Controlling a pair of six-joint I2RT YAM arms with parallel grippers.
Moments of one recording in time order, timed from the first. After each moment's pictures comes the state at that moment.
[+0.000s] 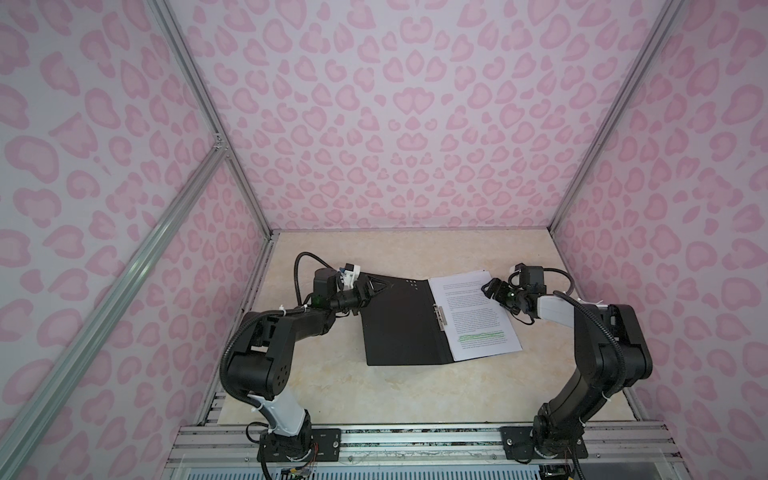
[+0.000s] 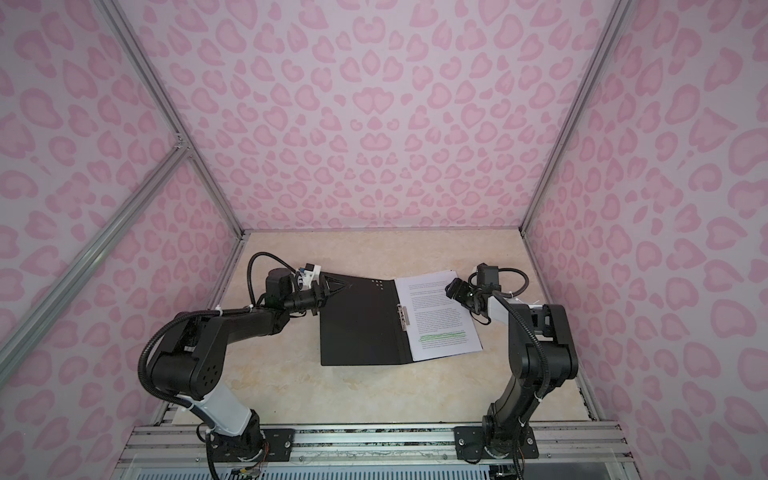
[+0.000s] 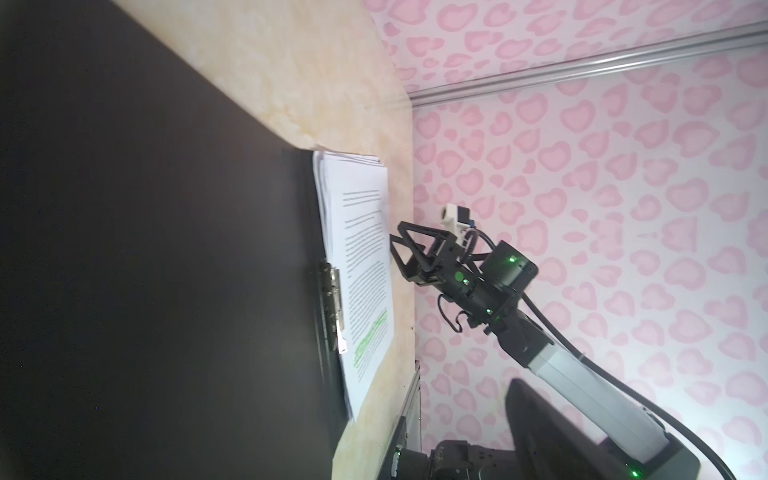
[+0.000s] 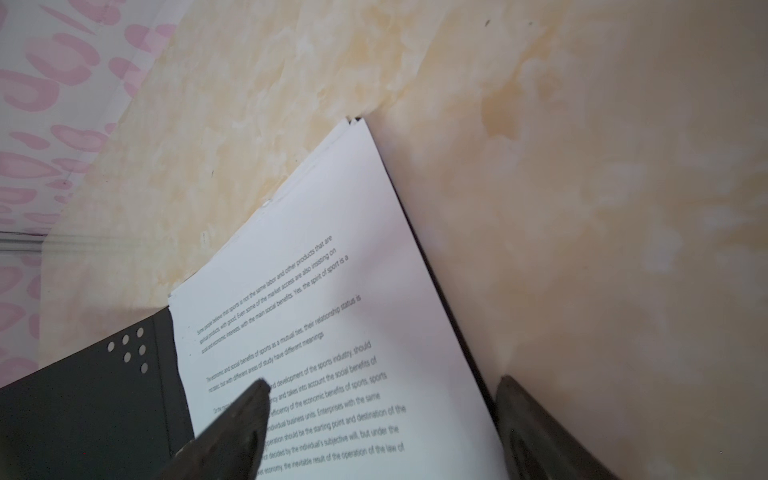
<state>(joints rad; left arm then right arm) -0.20 1.64 0.74 0.48 0.92 -1.03 -0.02 1.74 0.85 0.01 -0.33 0.56</state>
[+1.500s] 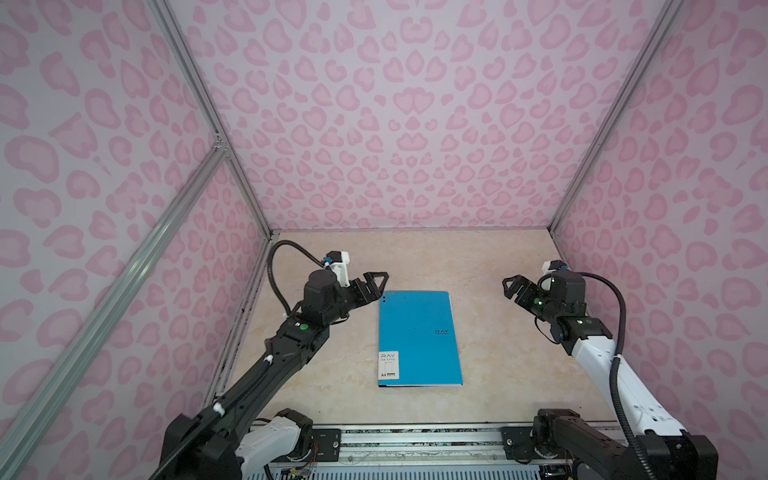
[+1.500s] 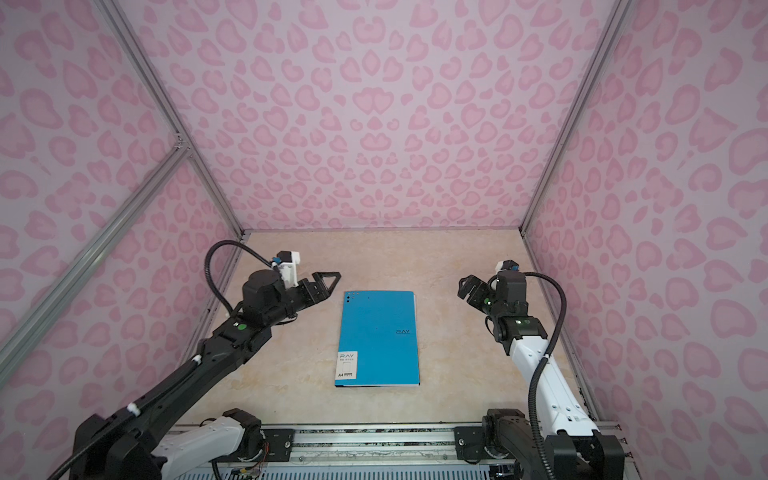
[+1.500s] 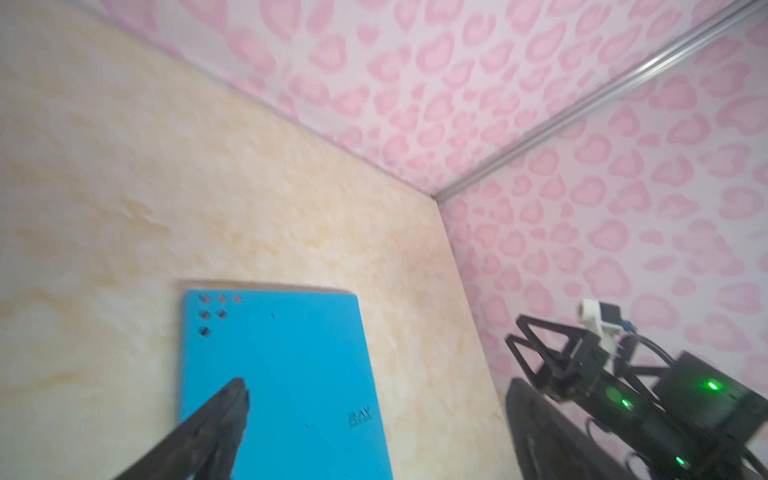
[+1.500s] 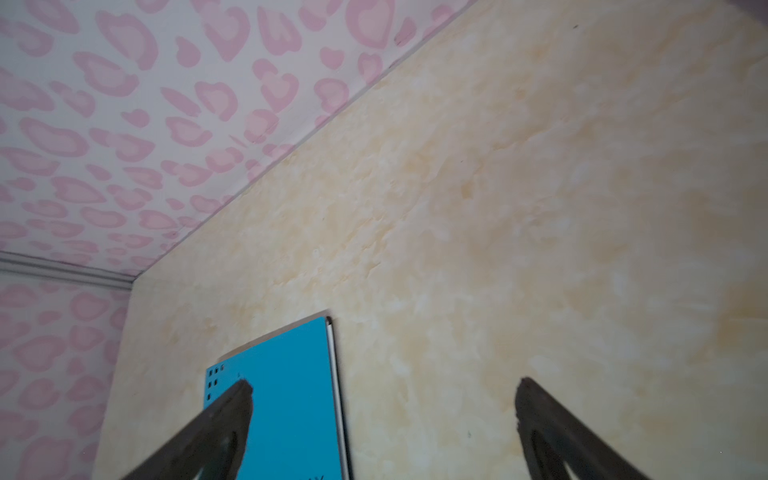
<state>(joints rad) -0.39 1.04 0.74 -0.02 0.15 -0.73 -0.02 1.05 0.75 -0.31 -0.10 0.56</state>
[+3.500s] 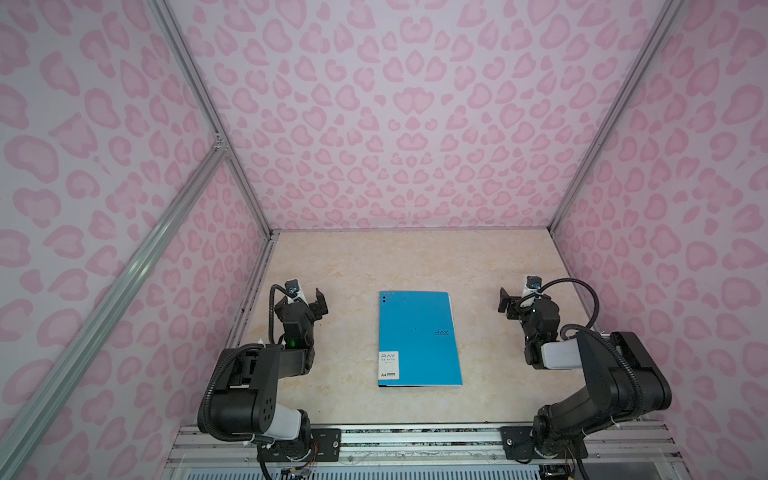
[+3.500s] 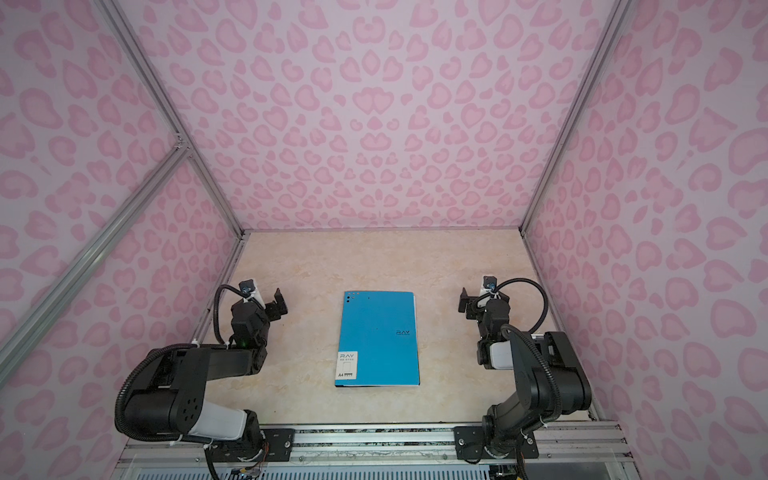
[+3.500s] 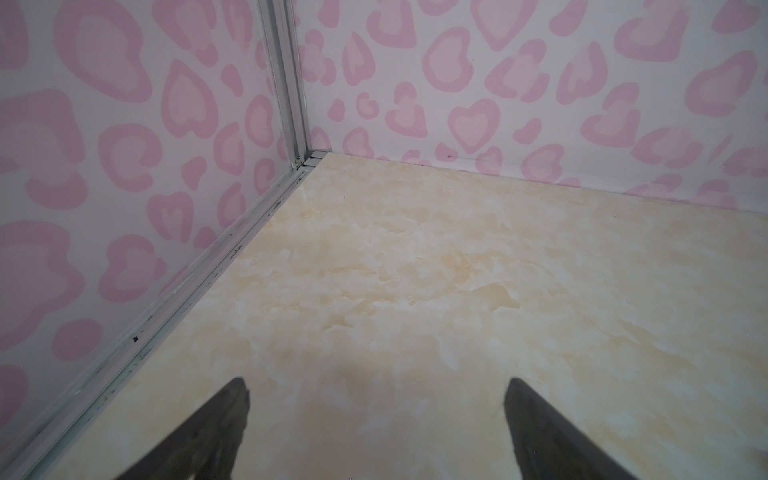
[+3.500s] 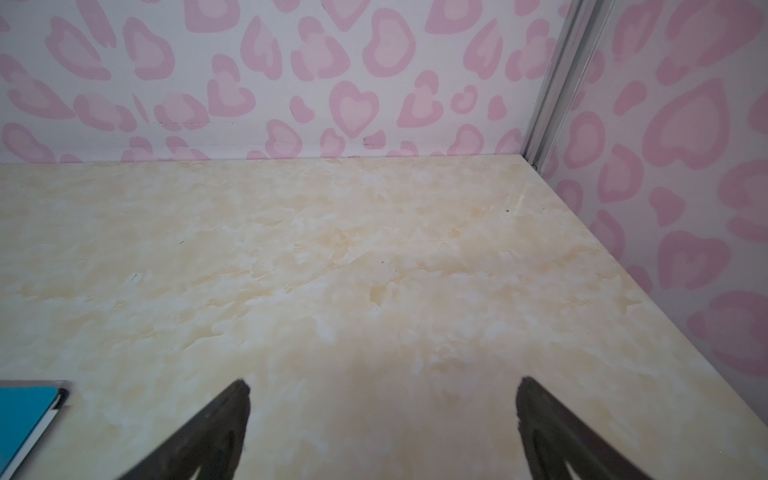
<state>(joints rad) -0.01 1.48 0.33 0.88 -0.24 -0.09 -0.02 1.57 0.33 0.97 0.06 0.02</state>
